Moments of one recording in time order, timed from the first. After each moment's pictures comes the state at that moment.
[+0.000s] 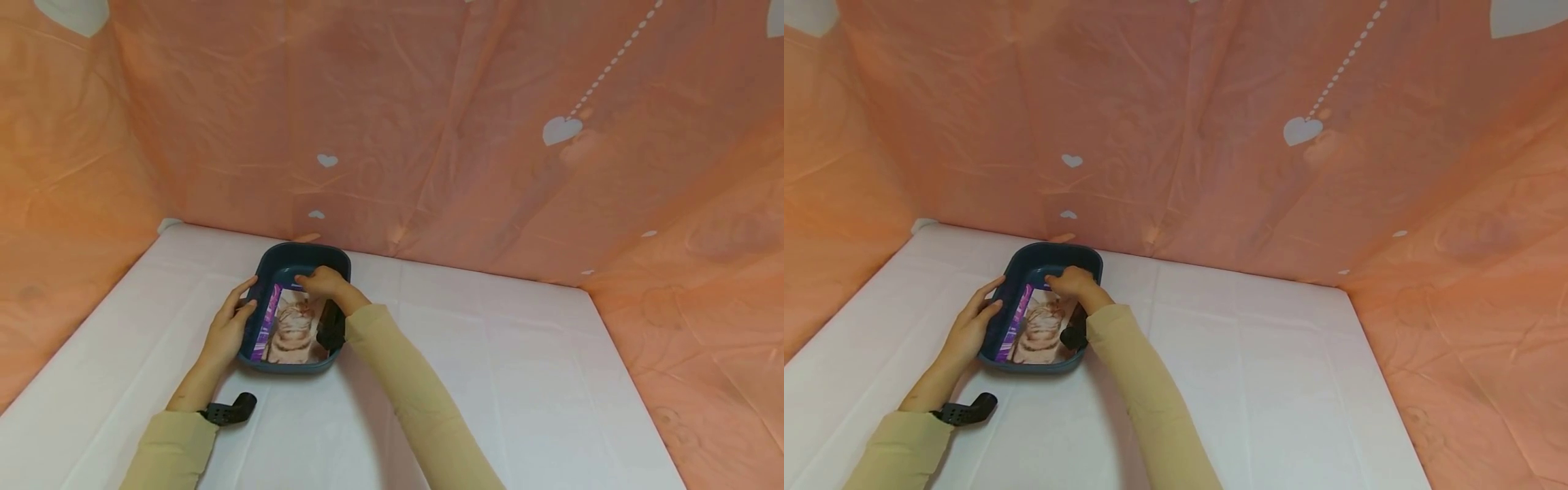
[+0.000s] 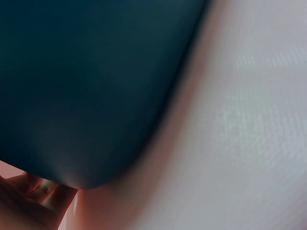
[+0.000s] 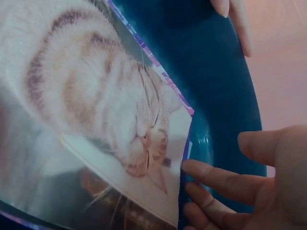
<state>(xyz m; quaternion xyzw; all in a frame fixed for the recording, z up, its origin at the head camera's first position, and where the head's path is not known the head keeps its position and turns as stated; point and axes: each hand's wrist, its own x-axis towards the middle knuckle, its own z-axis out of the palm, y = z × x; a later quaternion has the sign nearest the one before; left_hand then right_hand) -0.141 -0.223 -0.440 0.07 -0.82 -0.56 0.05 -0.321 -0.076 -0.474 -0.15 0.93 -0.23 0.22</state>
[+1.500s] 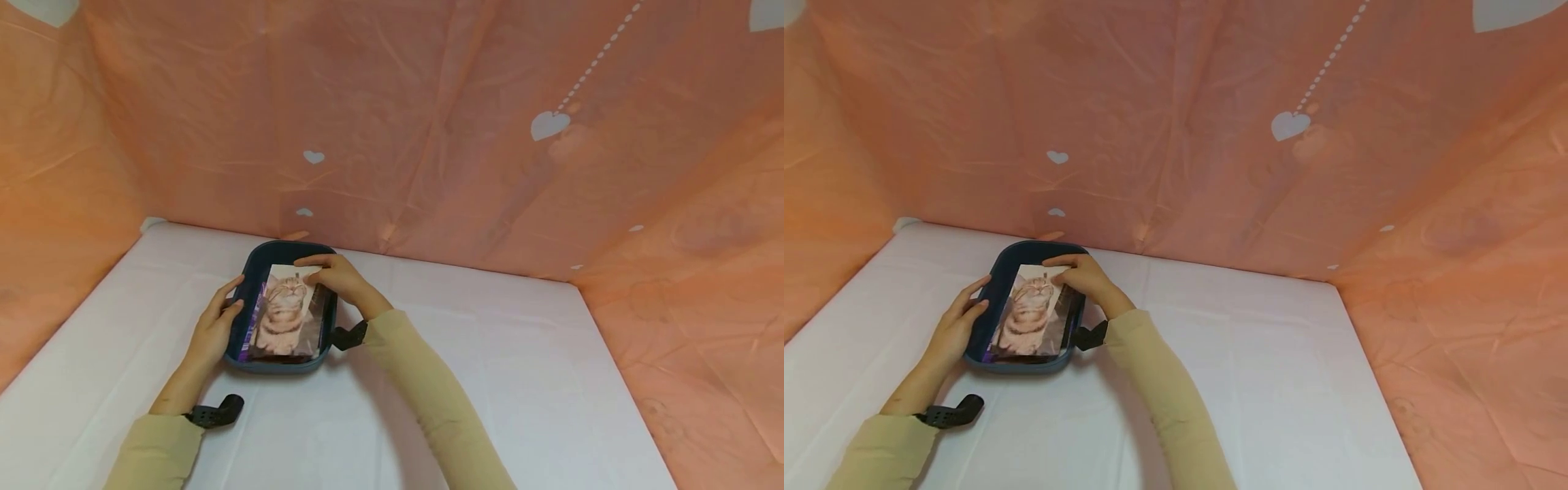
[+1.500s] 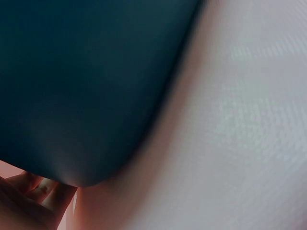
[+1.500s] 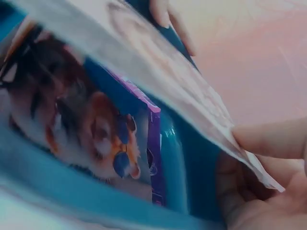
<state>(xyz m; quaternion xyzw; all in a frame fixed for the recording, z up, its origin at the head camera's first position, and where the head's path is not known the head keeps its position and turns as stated) -0.141 -0.223 -0.441 0.06 -0.83 -0.55 0.07 -0.263 -0.021 -0.386 -0.16 0.77 -0.57 0.25</state>
